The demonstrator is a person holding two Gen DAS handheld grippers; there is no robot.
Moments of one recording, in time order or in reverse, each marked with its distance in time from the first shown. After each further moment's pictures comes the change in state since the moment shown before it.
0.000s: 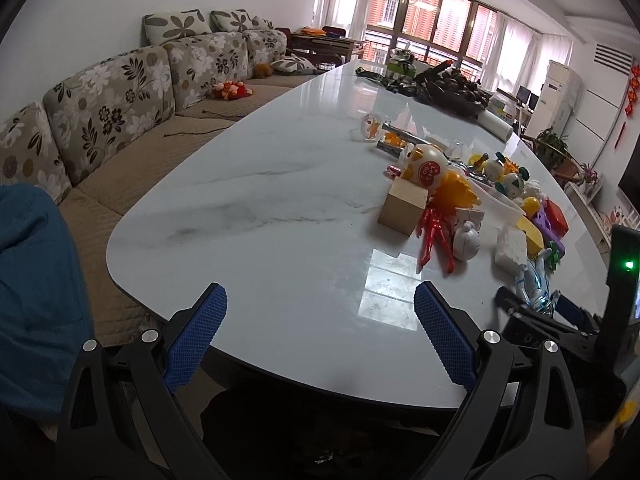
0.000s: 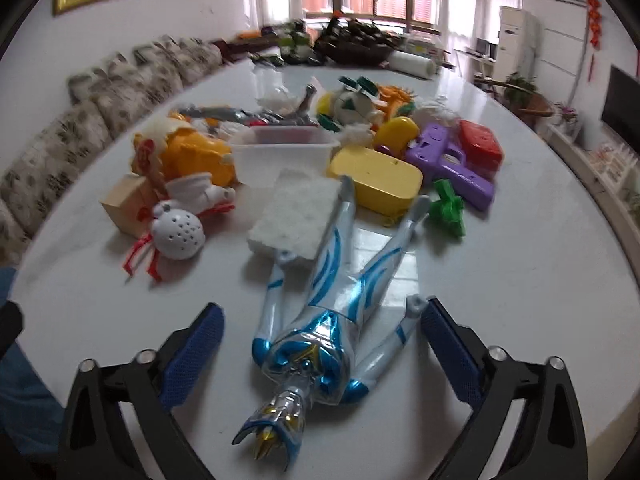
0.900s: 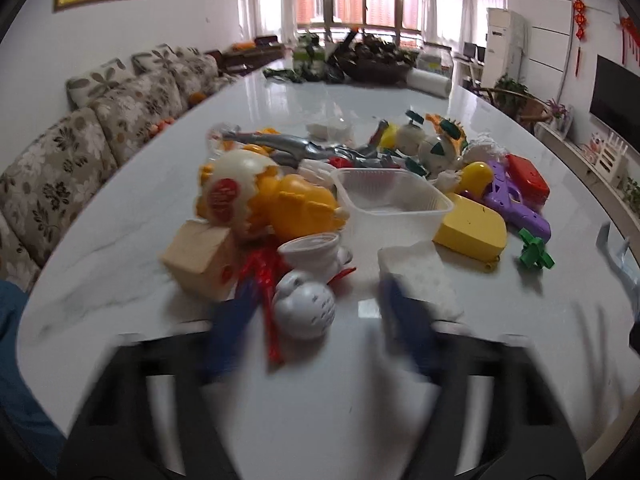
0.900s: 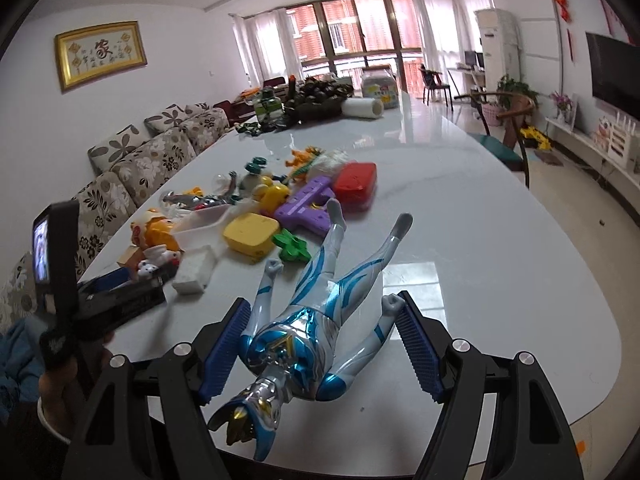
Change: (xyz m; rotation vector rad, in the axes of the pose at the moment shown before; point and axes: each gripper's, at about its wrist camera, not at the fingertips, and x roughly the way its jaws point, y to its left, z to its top) left arm 0.088 -0.144 0.024 0.260 0.005 -0.054; right arm -0.064 -0.150 -0.018 0.161 -0.142 0.130
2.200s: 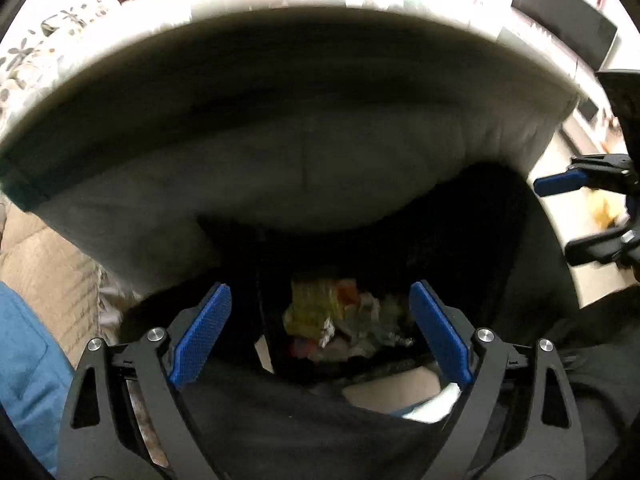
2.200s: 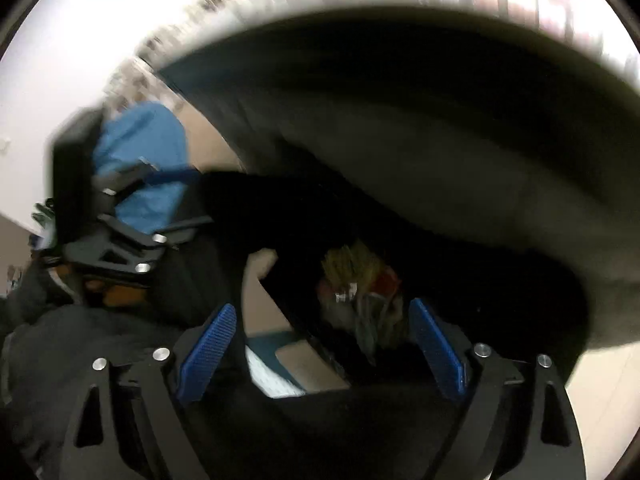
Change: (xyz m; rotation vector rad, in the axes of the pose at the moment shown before) left arm -0.075 0.059 -0.197 0.205 0.282 -0.288; right arm -0.004 0.063 -0.139 -0.349 0.518 0.463
